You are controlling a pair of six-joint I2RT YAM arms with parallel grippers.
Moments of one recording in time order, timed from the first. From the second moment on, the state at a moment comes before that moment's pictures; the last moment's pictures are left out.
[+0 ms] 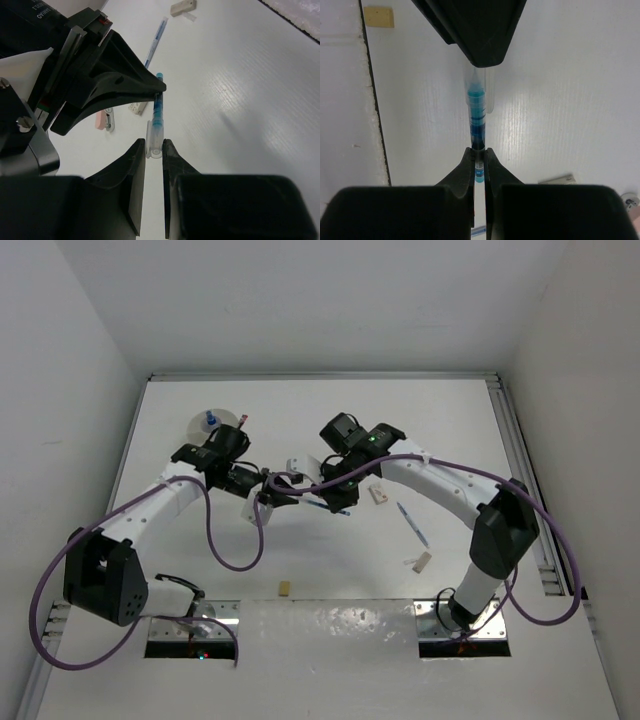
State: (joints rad) left arm -0.35 1.33 1.02 -0.90 1.16 1.92; right arm 0.77 1.70 1.44 -0.93 -0.42 -0.71
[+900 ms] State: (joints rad) left arm -0.36 1.34 1.03 -0.91 1.16 1.92; right arm 0.77 1.71 1.44 -0.92 -0.42 -0.66
